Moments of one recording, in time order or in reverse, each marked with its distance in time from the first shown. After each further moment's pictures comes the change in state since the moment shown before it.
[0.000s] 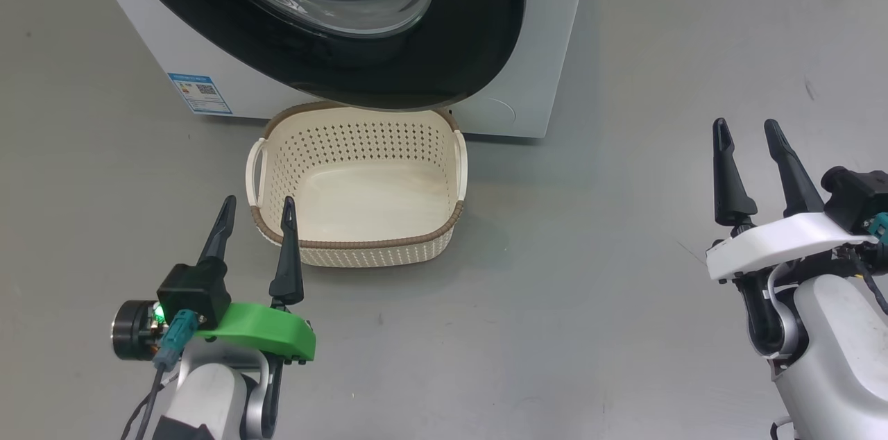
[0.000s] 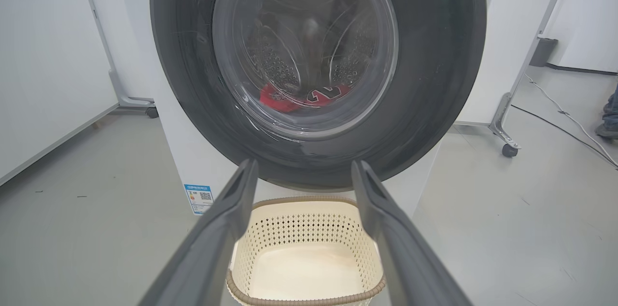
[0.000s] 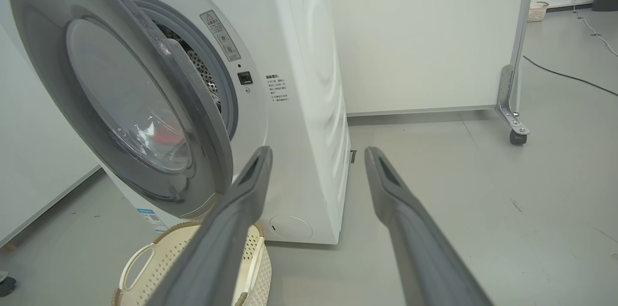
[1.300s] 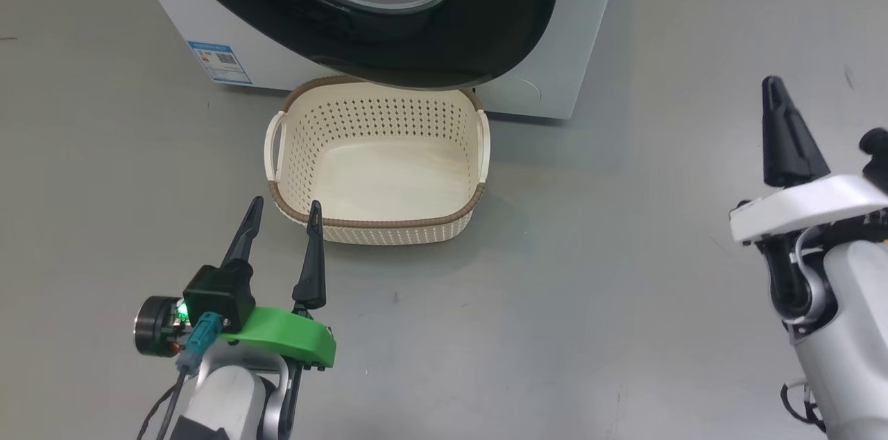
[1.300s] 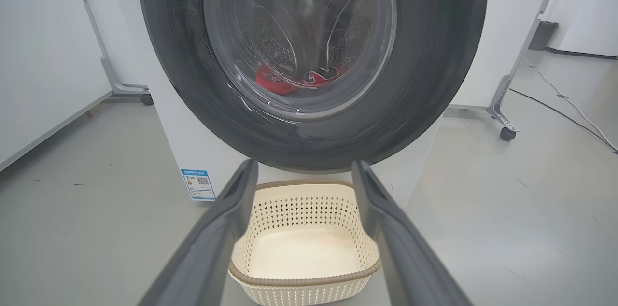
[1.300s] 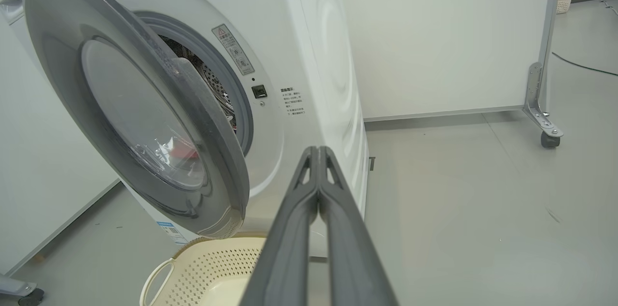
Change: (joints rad) left arm 0.001 0.001 -0.055 -0.011 -0.003 0.000 0.000; right arm -0.032 -0.011 -0.036 -0.050 0.033 0.014 0.027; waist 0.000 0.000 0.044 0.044
